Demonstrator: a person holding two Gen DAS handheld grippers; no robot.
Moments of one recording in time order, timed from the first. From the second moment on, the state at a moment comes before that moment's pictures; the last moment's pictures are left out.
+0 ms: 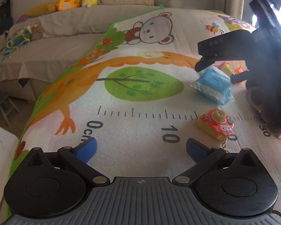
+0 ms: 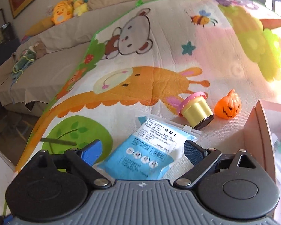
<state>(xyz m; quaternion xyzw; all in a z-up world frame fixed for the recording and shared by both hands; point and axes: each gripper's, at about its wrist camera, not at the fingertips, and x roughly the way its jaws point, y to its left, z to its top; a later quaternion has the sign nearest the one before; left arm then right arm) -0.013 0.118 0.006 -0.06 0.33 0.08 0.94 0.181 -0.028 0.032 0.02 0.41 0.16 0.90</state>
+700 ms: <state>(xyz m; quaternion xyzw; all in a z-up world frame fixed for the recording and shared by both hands) 0.007 0.096 0.018 -0.08 0.33 -0.03 0.94 -0.002 -0.131 0.038 -0.10 0.38 0.21 0.89</state>
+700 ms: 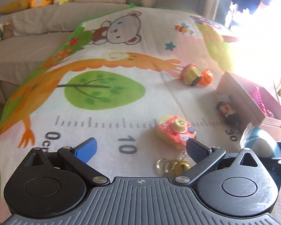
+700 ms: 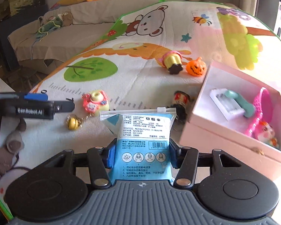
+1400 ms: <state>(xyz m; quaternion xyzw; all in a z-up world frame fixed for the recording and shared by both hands) 0.031 0.031 0.010 0.03 0.36 -0.04 0.93 -0.042 -0.183 0.016 -0.03 0.37 0.18 0.91</state>
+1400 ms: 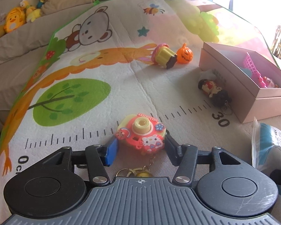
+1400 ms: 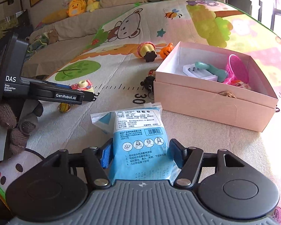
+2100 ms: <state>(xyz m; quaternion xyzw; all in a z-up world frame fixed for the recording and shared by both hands) -0.060 0.044 0.018 0.01 0.36 -0.10 0.93 -0.060 -0.200 0.030 -0.02 0.32 0.17 0.93</state>
